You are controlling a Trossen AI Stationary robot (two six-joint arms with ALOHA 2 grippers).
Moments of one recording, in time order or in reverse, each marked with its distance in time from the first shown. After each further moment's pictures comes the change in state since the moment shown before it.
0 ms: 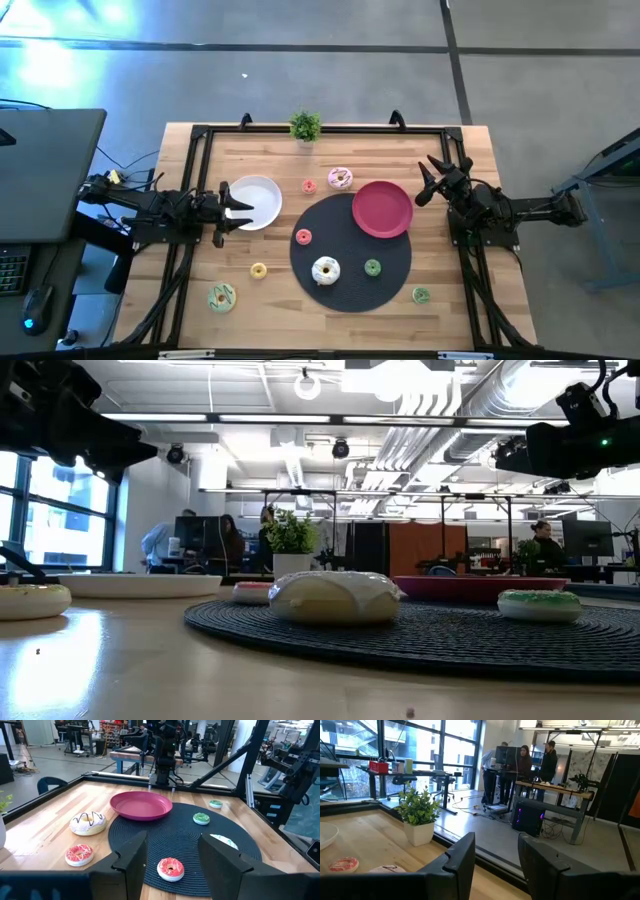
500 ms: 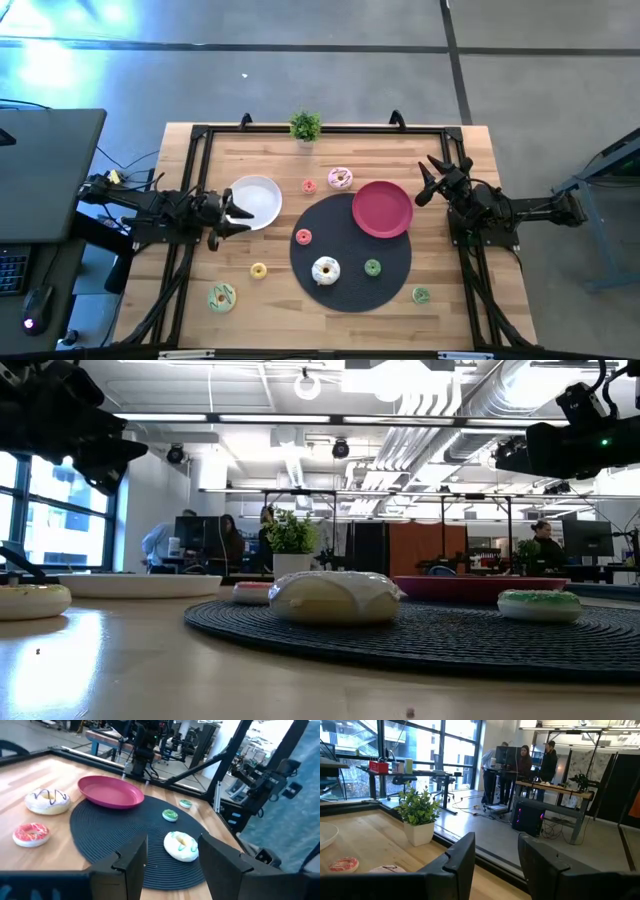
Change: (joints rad) left arm 0.000 0.000 -0.001 -0.006 0.121 -0.222; right arm 0.000 0.000 0.000 0.000 0.000 0.000
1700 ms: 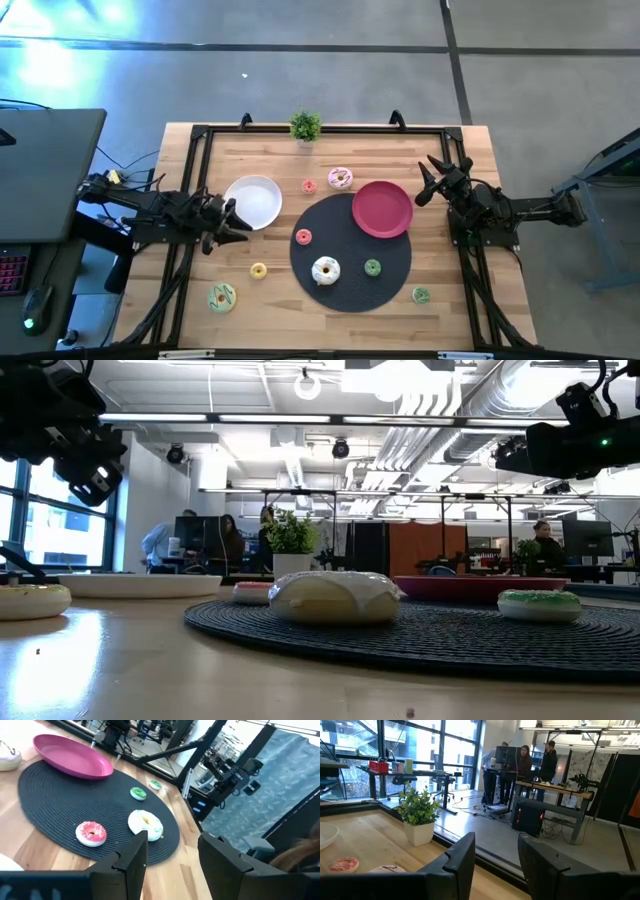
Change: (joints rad) left arm 0.000 0.026 0.001 -0.011 0.166 -0.187; right arm 0.000 0.000 0.000 0.000 0.000 0.000
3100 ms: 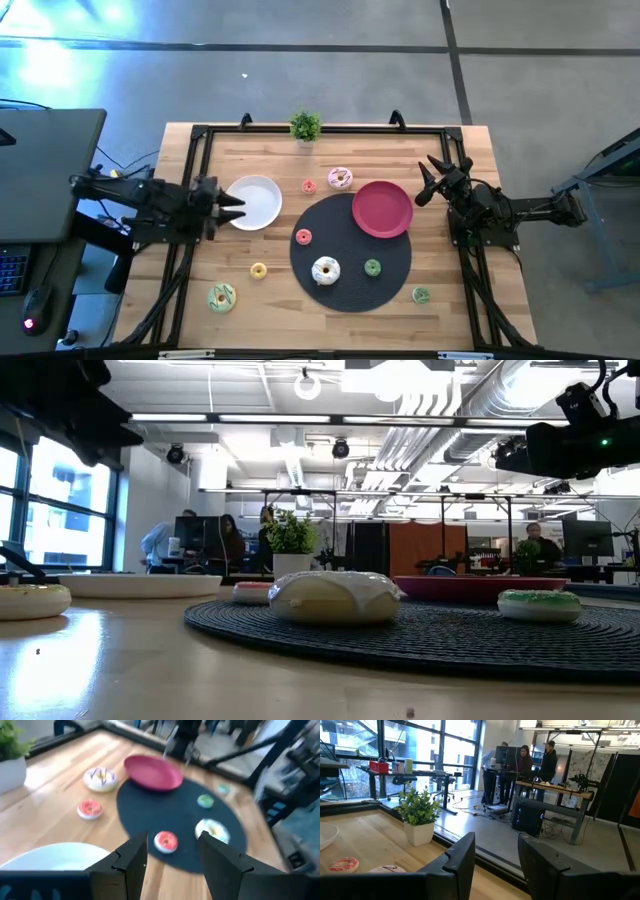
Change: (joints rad) left arm 0.000 0.147 0.323 -0.411 -0.335 0.099; right arm 0.000 0.000 0.000 0.000 0.000 0.000
